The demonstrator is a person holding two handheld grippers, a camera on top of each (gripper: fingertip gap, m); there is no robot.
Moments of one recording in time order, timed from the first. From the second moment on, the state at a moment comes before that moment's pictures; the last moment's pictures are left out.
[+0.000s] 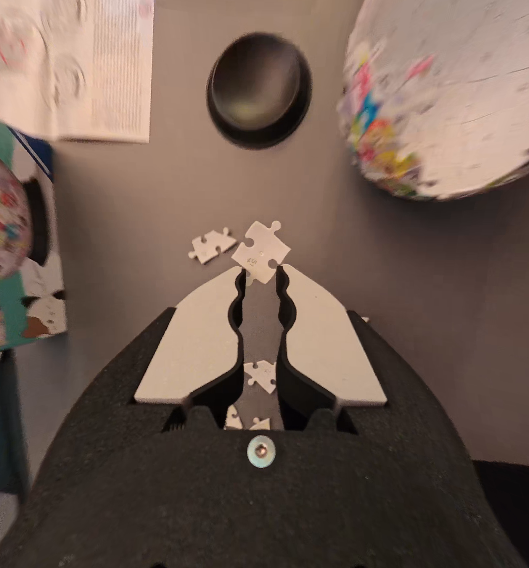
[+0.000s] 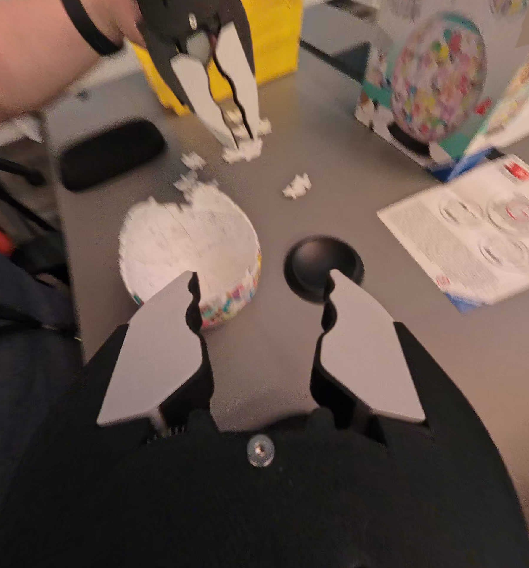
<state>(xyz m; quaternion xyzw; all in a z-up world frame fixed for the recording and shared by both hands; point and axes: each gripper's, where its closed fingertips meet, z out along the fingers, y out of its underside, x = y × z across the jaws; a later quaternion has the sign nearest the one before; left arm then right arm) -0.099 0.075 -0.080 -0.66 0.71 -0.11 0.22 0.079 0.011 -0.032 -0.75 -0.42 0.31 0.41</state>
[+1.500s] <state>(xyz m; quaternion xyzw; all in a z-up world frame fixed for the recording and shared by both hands) -0.097 -0.066 -0.076 -0.70 0.65 -0.16 0.25 0.026 -0.011 -0.074 -0.75 -0.45 0.44 0.22</state>
